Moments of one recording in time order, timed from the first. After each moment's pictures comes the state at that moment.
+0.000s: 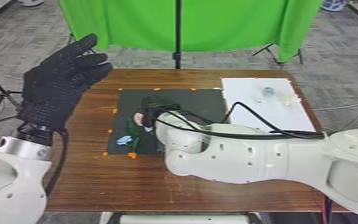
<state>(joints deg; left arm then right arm) 118.4 -43.7 -97.5 -135.2 31.5 7.5 14.9 -26.8 -71.5 -5.0 -91.8 -98.3 8.2 52.9</state>
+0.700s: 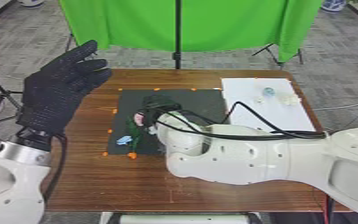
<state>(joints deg) 121.2 -44.6 -99.2 -136.3 31.5 7.5 13.7 -26.5 -70.9 -5.2 -93.0 -99.4 9.5 53.6</state>
